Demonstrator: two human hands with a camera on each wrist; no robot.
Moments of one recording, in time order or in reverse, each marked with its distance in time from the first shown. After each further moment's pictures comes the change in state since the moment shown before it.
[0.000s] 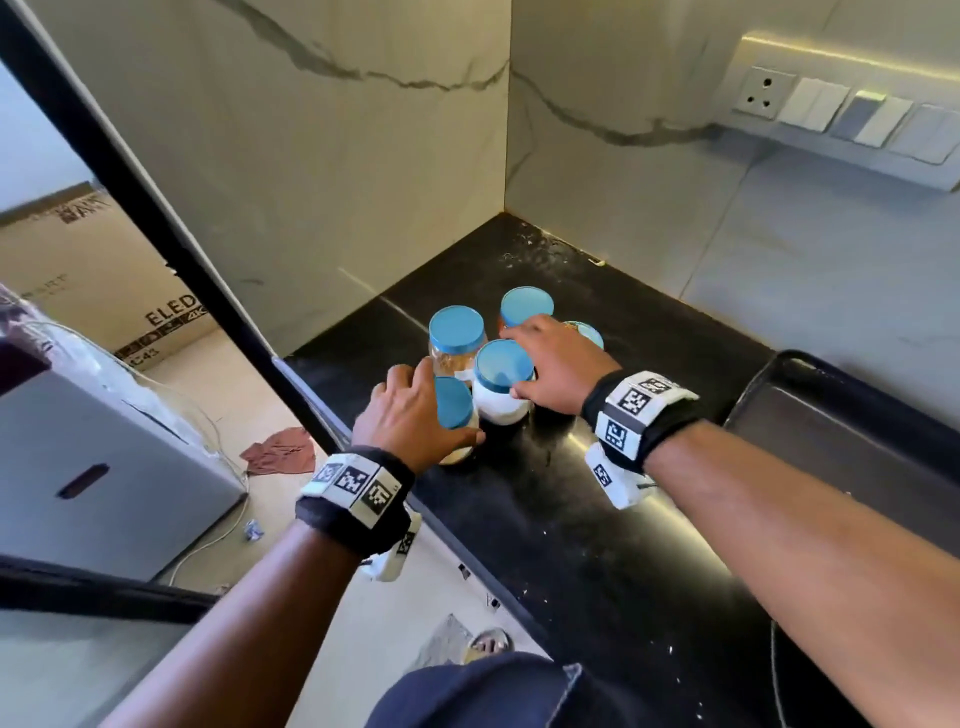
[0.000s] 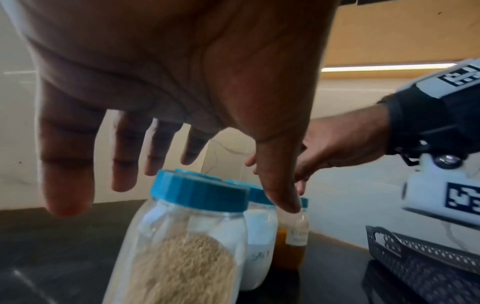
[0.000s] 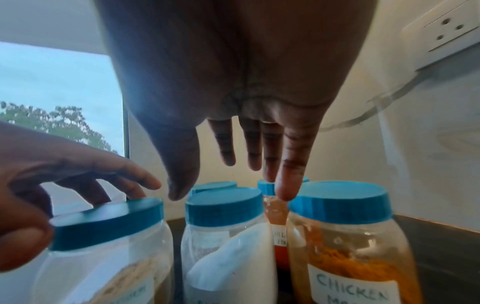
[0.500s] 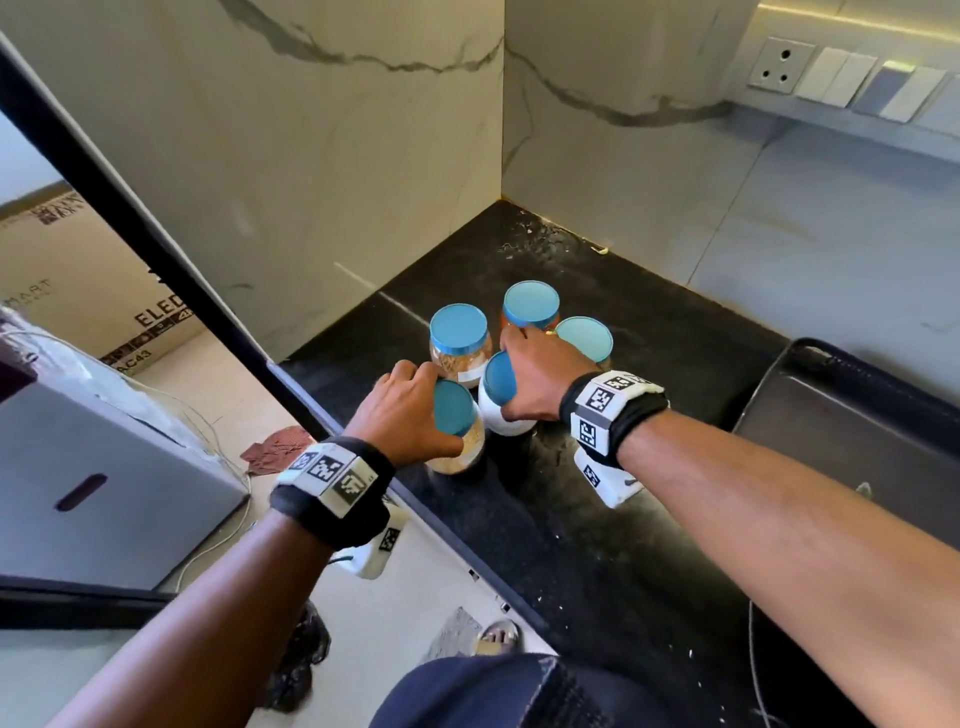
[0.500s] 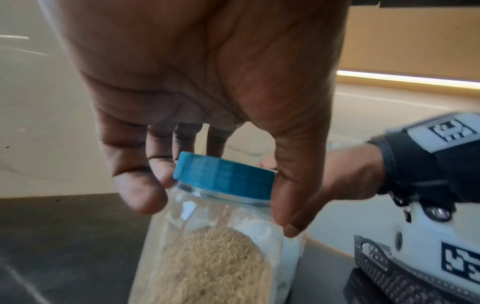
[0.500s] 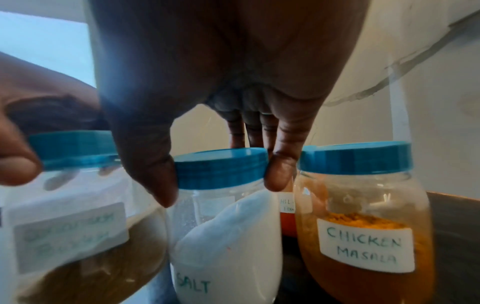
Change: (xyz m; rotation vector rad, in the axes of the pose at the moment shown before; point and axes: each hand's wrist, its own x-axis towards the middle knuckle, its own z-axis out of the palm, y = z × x) left_hand 0.027 -0.016 -0.011 0.051 -0.090 0.157; right_hand 0.023 -0.011 0.021 -0.098 -0.031 0.038
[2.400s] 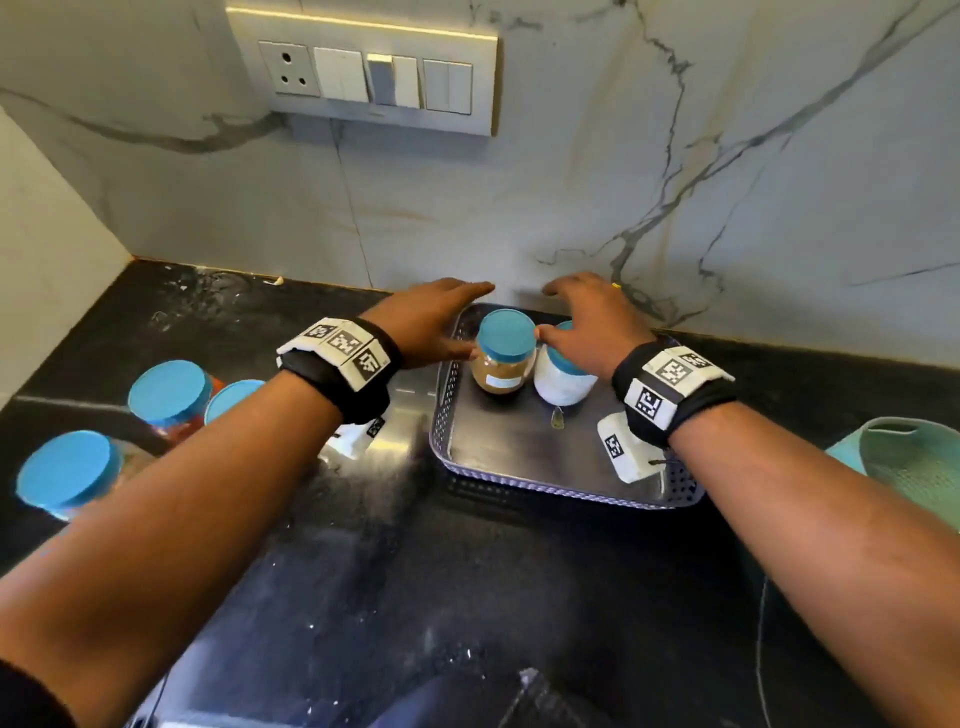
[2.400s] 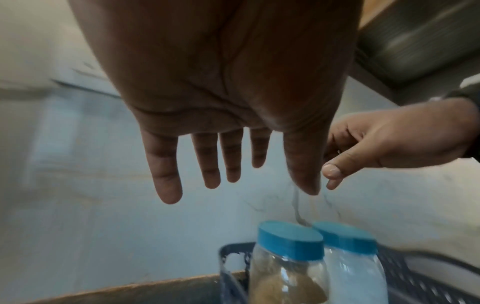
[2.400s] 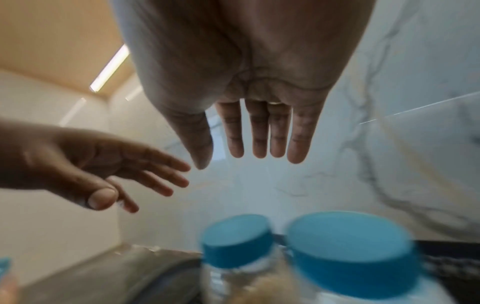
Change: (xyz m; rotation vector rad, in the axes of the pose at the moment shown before) left_hand 0.130 0.358 0.026 0.158 -0.153 0.934; right_hand -0.220 0.286 -0.066 0.172 0.365 0.725
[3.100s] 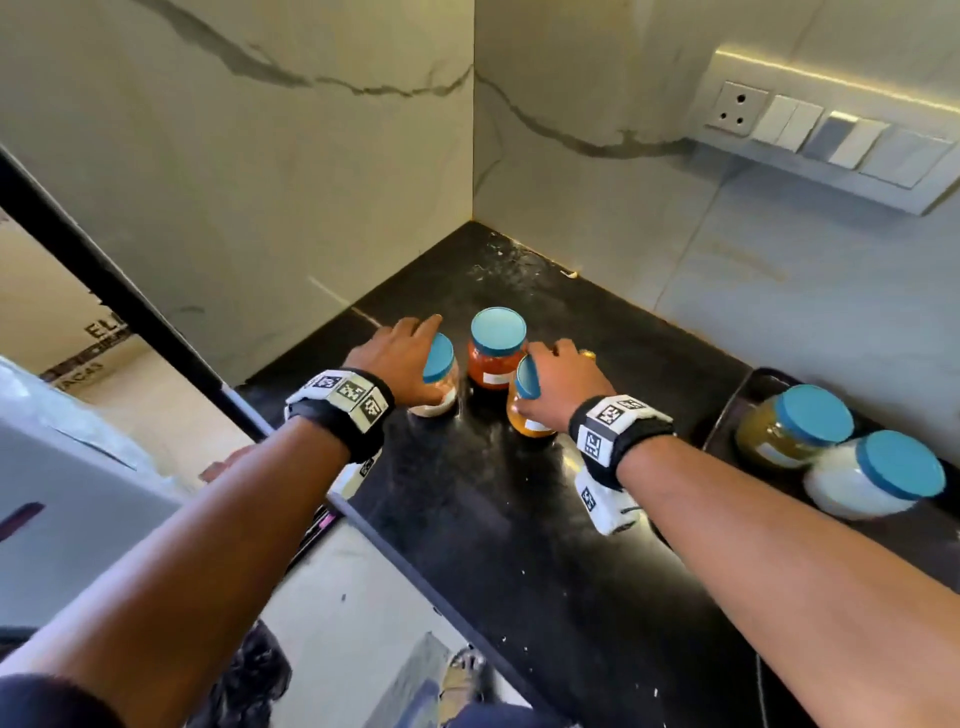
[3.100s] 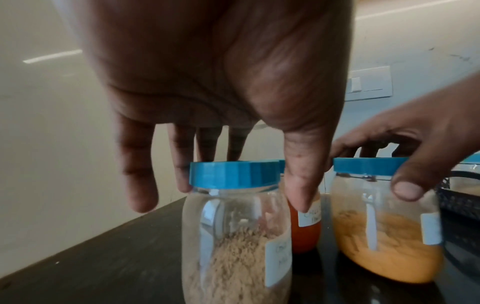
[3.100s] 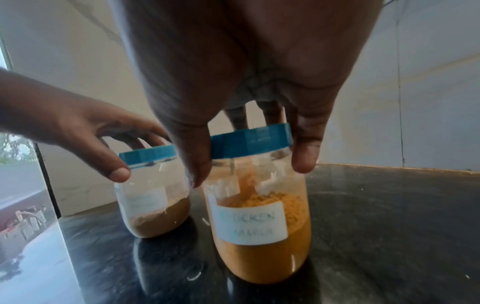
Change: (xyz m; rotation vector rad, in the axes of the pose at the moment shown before) left_hand -0.294 -0.187 0.023 0.006 0.067 -0.862; right_hand -0.005 -0.285 0.169 -0.154 -0.312 -0.426
